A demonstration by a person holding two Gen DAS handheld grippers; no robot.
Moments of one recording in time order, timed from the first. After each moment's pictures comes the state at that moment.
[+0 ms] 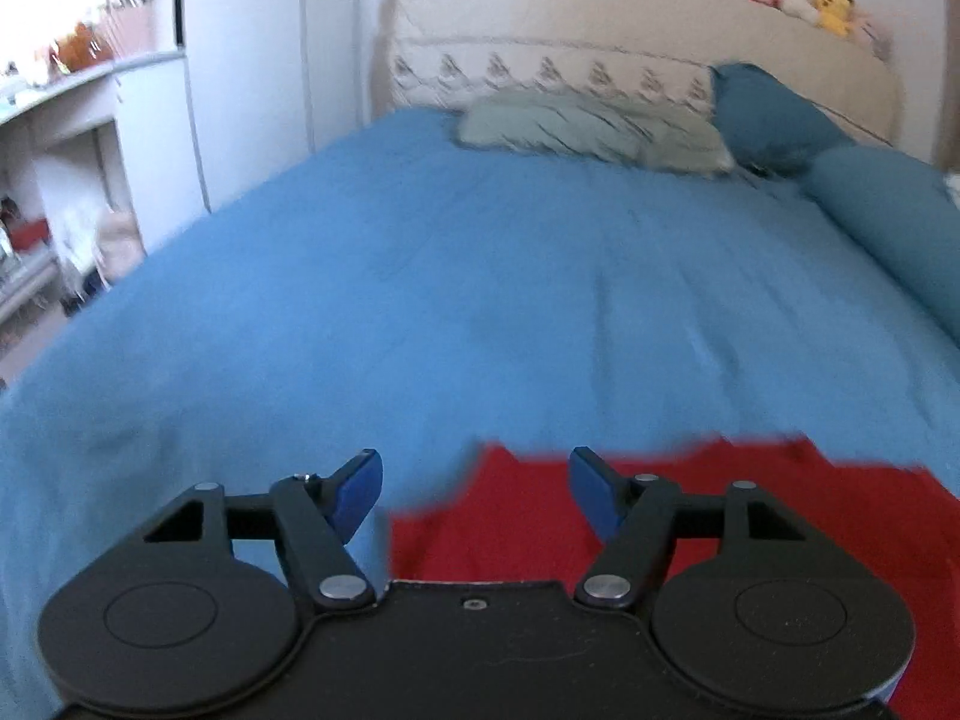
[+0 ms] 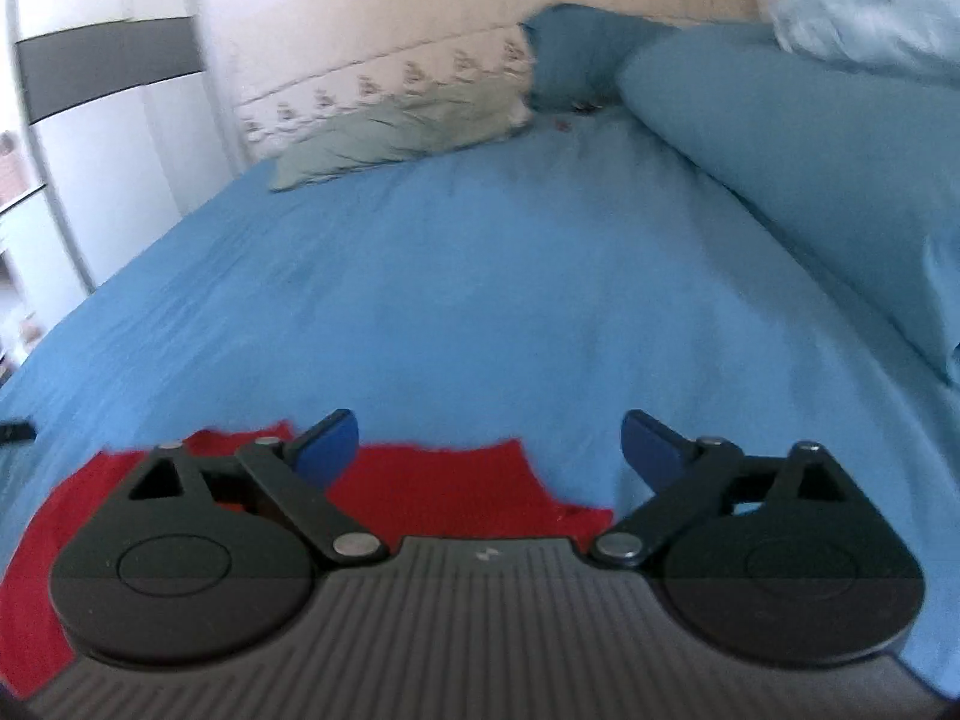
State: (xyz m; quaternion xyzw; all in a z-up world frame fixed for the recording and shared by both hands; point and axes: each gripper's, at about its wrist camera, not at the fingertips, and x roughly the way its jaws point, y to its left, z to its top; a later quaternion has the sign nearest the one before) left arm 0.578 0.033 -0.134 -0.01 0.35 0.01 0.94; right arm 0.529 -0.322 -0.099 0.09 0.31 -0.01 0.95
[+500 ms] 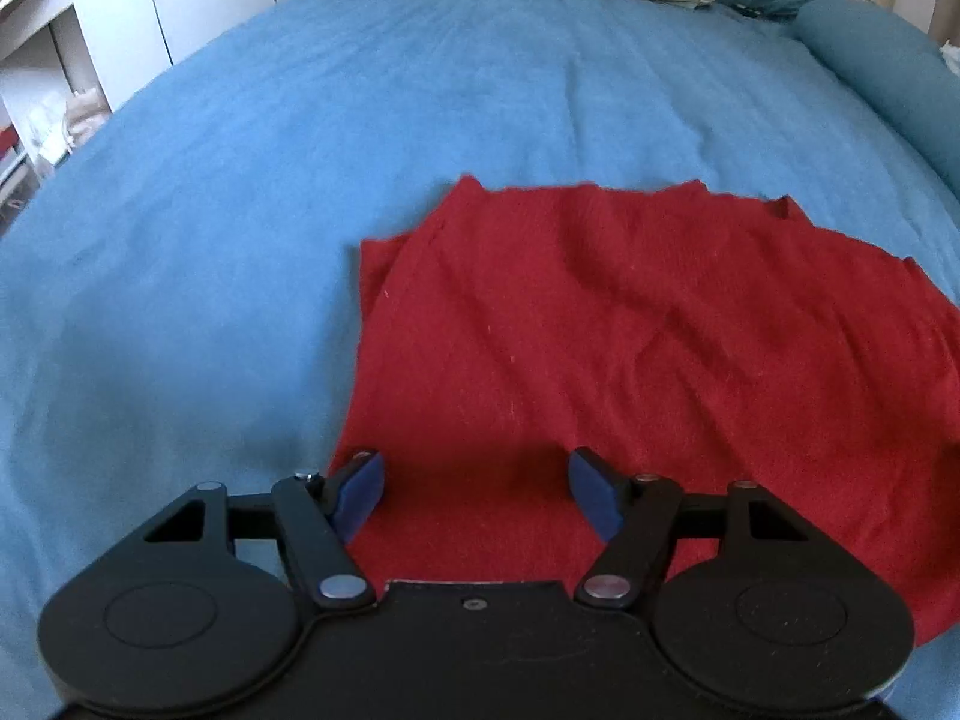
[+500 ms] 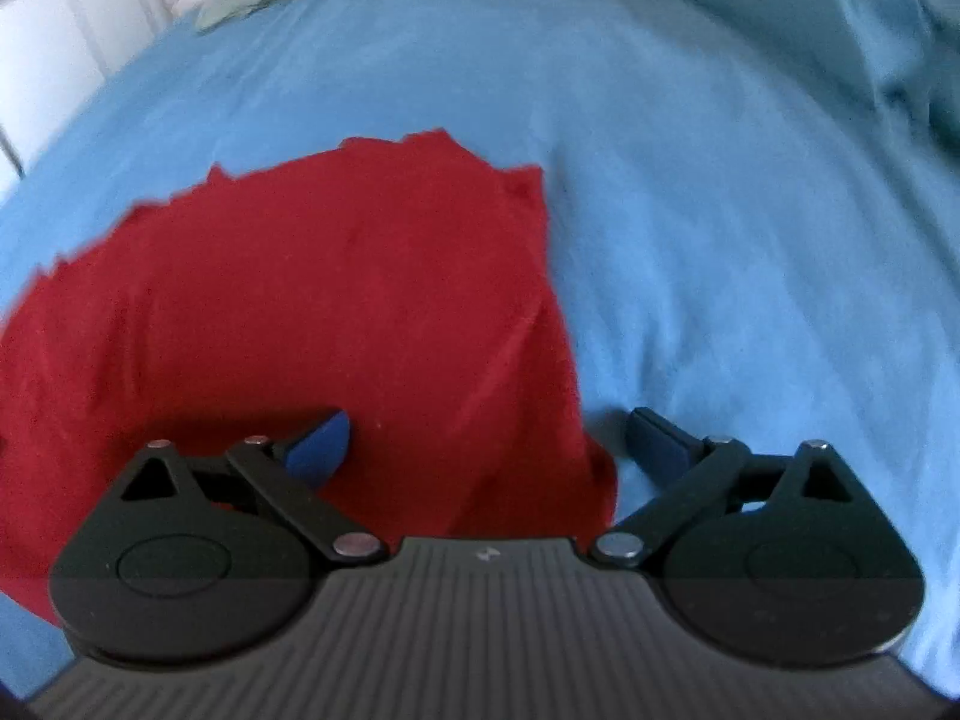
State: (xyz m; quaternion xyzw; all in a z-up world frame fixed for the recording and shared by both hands) left arm 0.539 0.024 -0.182 0.02 0.48 0.00 0.88; right arm 0.486 -0.334 -0.169 0.14 0.46 -0.09 0.87
